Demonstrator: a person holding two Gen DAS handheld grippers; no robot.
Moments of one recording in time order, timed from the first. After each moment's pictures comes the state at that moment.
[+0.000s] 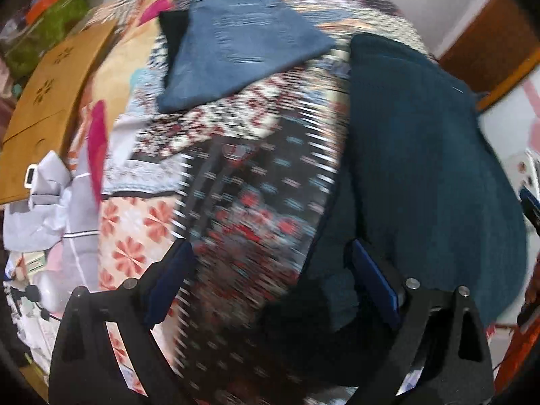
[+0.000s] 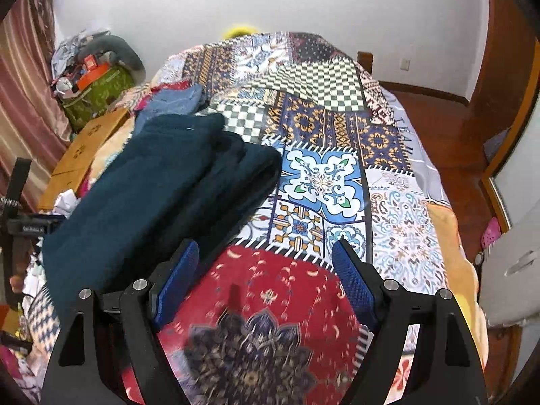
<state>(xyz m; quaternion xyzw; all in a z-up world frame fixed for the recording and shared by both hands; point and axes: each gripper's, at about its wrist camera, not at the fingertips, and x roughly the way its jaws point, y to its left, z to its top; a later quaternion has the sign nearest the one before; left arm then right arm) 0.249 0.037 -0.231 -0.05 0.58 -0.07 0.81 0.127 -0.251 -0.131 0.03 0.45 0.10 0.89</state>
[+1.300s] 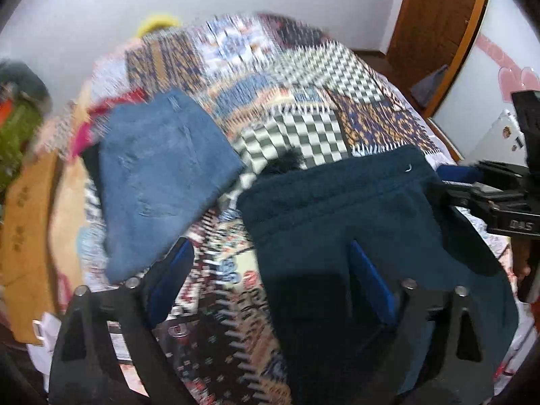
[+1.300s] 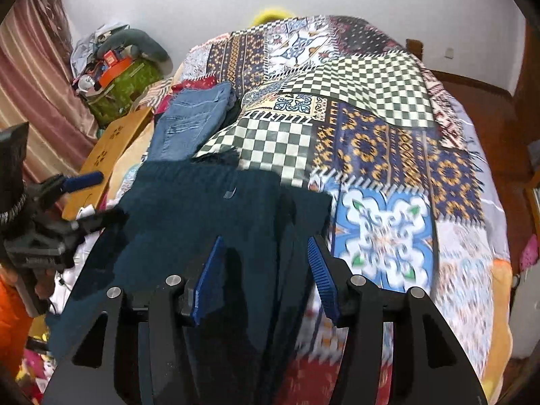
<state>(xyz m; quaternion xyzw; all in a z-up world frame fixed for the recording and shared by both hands) 0.374 -0.046 -0.205 0.06 0.50 -0.17 0.85 0.265 -0.215 -0.168 0.05 0.50 0.19 0.85</state>
